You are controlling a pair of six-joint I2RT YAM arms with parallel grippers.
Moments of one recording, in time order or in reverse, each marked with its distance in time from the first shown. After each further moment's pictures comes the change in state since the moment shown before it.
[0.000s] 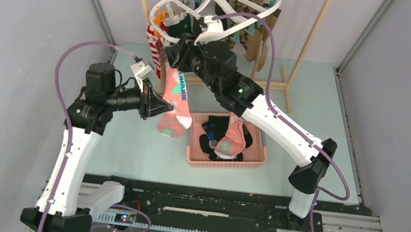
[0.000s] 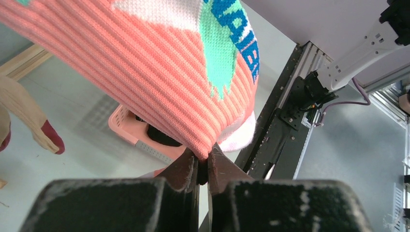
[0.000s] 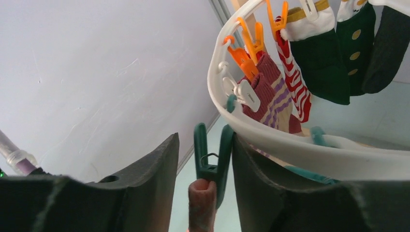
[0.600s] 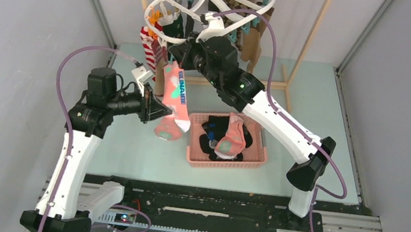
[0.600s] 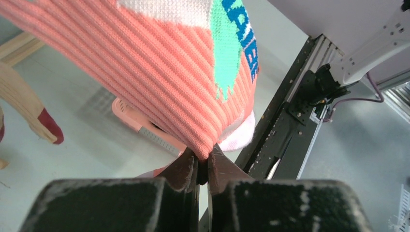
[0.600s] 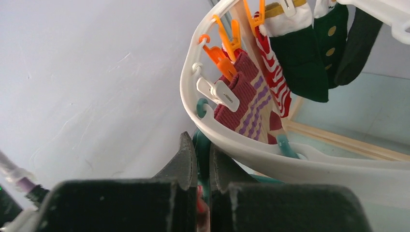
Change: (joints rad) left arm -0.004 -0.025 -0.032 -0.027 -0.043 0.018; right arm -0.034 0.038 0.061 -0.068 -0.045 0.004
